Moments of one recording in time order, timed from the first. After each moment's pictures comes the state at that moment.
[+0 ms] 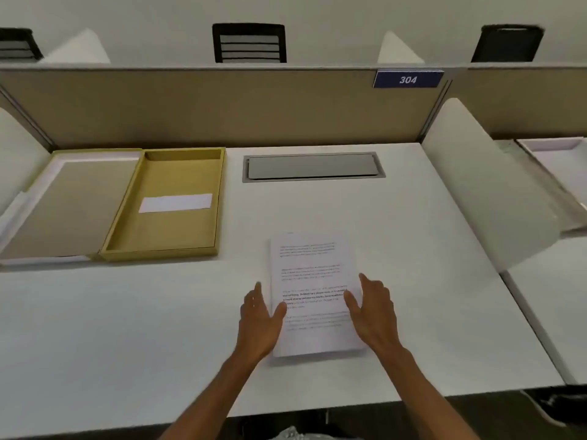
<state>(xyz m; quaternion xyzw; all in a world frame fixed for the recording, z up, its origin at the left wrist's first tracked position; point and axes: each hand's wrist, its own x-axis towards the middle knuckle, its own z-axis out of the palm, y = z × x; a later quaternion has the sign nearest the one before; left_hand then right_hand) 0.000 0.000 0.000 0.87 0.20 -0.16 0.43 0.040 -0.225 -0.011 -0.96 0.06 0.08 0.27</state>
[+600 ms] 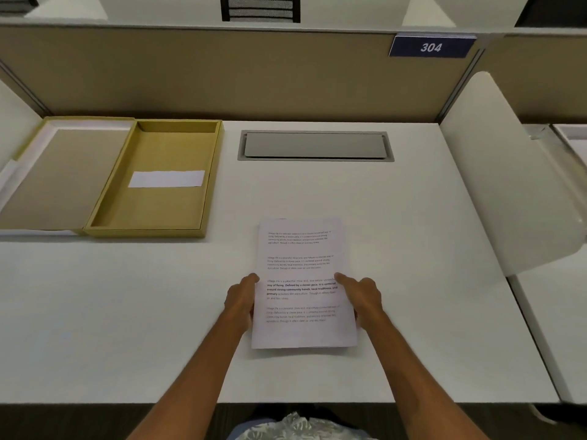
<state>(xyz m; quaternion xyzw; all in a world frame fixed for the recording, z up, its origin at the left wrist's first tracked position) 0.053 -0.010 -0.017 0.57 0.50 -0.19 0.63 0.103 -0.240 -0.031 -0.76 0.32 0.26 0.50</state>
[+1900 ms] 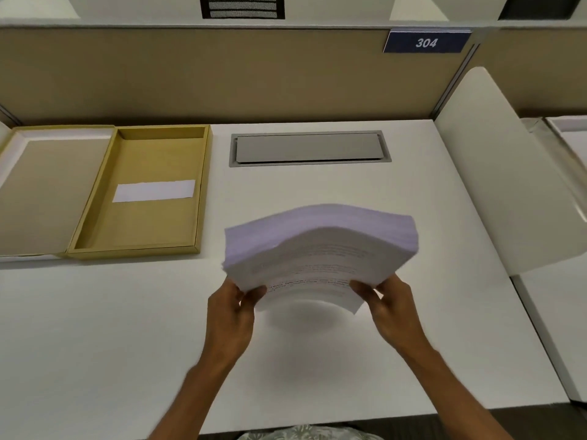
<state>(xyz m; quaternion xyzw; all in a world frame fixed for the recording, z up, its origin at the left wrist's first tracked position) 0.036 0.008 0.041 0.81 0.16 0.06 0.56 0.085 -0.256 0.037 -0.80 -0.04 0.04 0.60</state>
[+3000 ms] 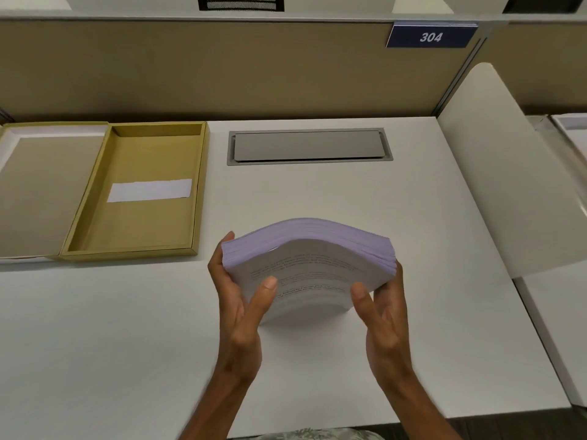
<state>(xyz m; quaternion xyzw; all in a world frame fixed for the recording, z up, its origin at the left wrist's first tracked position) 0.044 -0.026 0.095 0.63 0.07 0.15 0.76 0.062 -0.207 0.092 -0.68 -0.02 -0.03 0.73</state>
